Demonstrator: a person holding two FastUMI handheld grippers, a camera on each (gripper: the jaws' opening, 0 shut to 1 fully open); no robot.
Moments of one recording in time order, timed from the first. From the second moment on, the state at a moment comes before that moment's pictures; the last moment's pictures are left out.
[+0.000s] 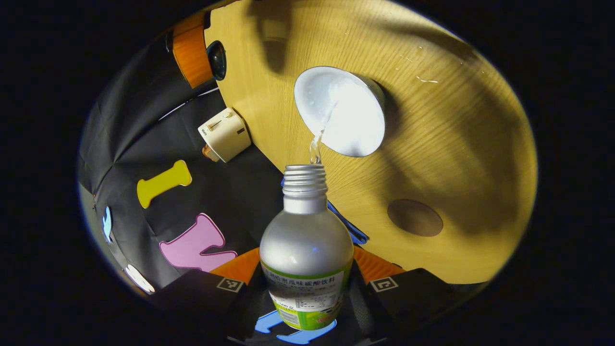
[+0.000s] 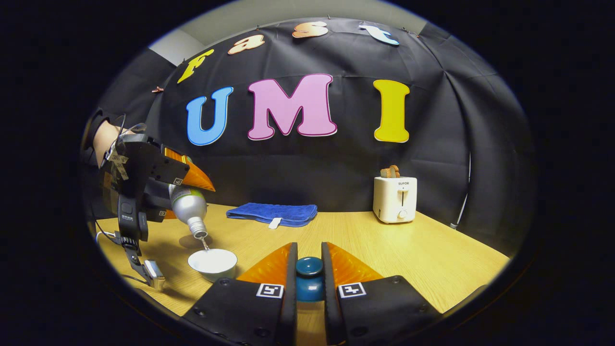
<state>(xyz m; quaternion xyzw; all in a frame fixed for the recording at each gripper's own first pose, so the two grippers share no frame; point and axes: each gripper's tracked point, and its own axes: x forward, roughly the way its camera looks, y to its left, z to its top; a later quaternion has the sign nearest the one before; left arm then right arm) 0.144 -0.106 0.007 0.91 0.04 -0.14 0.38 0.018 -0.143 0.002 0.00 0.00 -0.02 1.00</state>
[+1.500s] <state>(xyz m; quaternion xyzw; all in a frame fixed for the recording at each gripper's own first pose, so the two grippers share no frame) 0.142 -0.120 0.023 0.93 0.02 -0.13 0.35 0.017 -0.142 0.002 0.00 0.00 -0.02 1.00</state>
